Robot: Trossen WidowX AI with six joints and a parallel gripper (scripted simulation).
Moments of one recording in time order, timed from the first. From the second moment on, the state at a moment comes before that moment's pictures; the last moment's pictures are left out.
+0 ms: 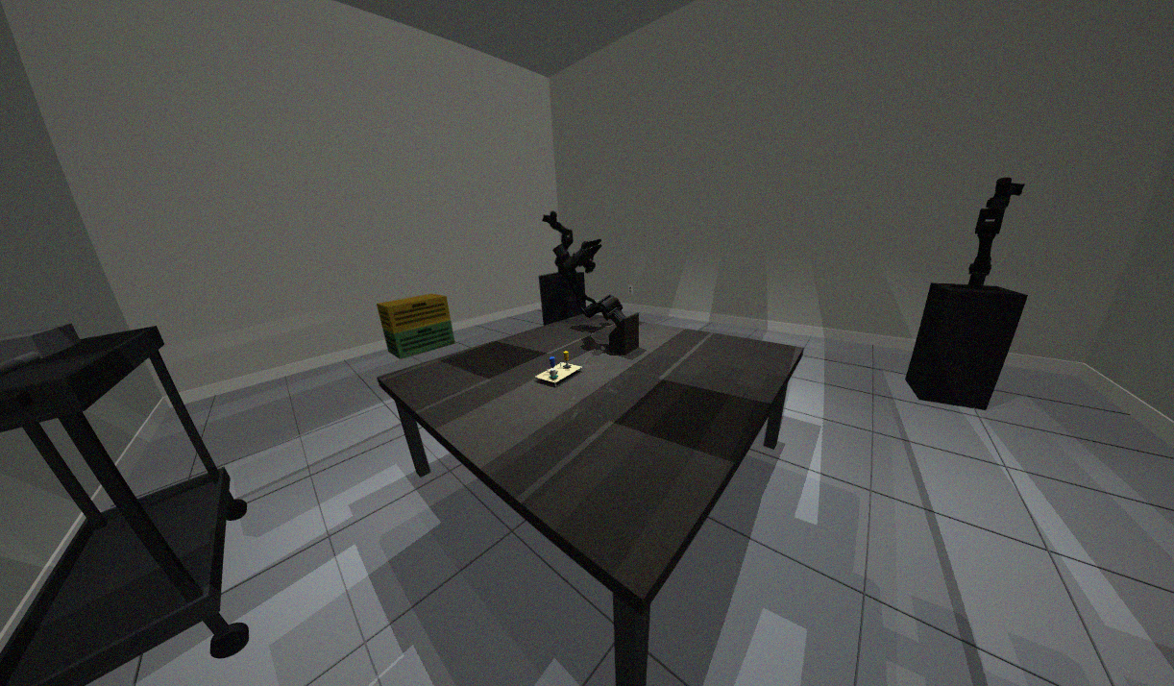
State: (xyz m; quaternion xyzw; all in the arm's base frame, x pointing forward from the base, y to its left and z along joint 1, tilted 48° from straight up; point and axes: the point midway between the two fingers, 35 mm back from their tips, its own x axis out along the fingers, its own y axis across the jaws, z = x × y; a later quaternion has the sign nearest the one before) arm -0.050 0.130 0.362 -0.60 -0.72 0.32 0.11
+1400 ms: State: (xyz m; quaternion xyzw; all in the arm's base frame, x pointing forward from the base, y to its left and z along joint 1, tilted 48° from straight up) arm 0.102 0.175 0.310 -0.66 -0.24 0.59 0.40
